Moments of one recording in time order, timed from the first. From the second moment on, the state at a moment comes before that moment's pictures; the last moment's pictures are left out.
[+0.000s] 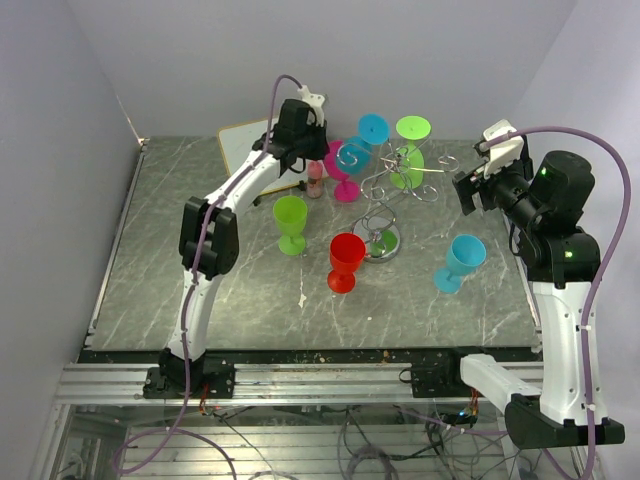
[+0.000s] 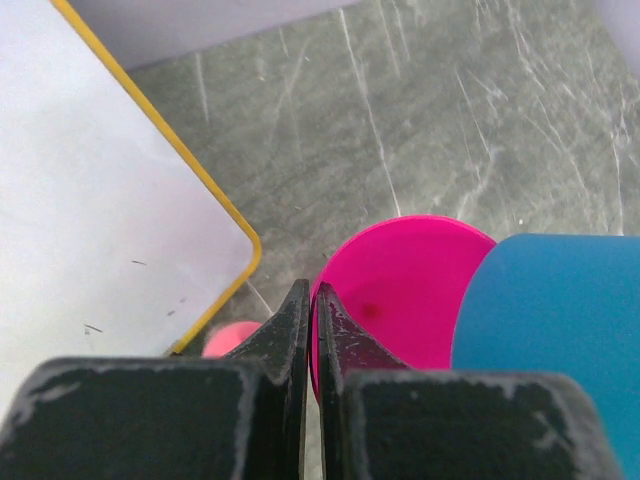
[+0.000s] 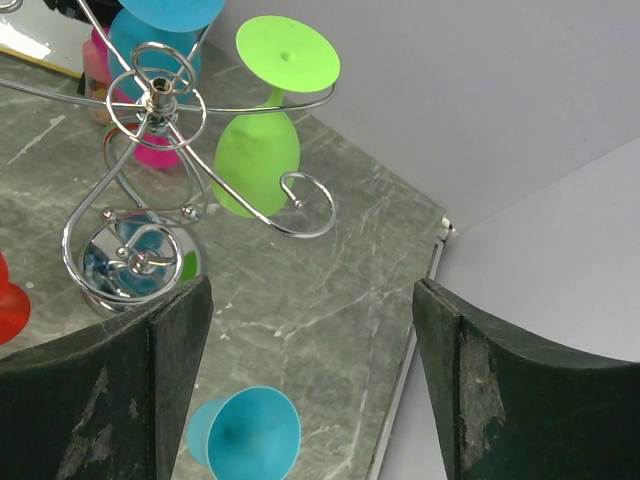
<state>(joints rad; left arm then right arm) -0.48 2.29 2.12 -0.29 0.18 -0.20 0.04 1.00 1.47 -0.71 -0.26 -0.52</state>
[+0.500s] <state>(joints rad) -0.46 2.29 2.19 -0.19 0.10 -0.12 0.01 1.00 1.47 -0.71 -0.32 -0.51</state>
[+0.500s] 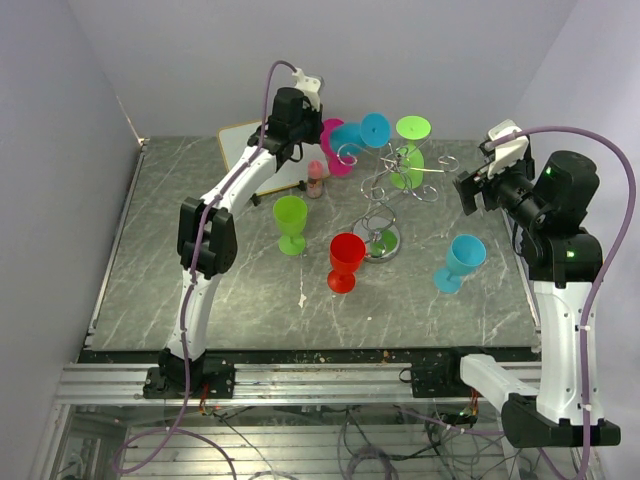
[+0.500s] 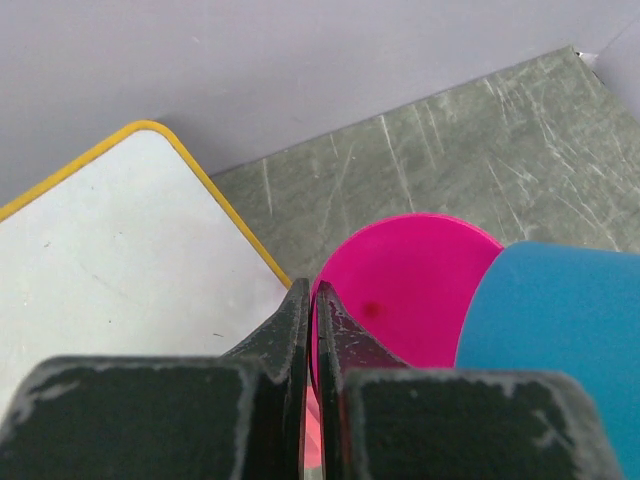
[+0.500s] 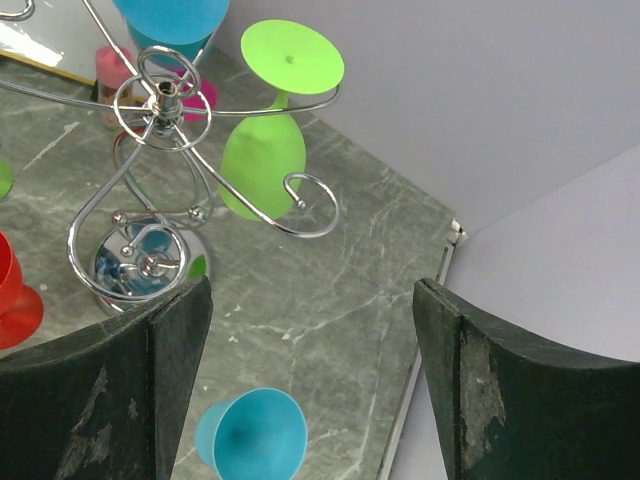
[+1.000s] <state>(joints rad) -0.45 2.29 2.08 -0.09 0.10 -0.06 -0.05 1.01 1.47 -0.71 -0.41 -0.48</state>
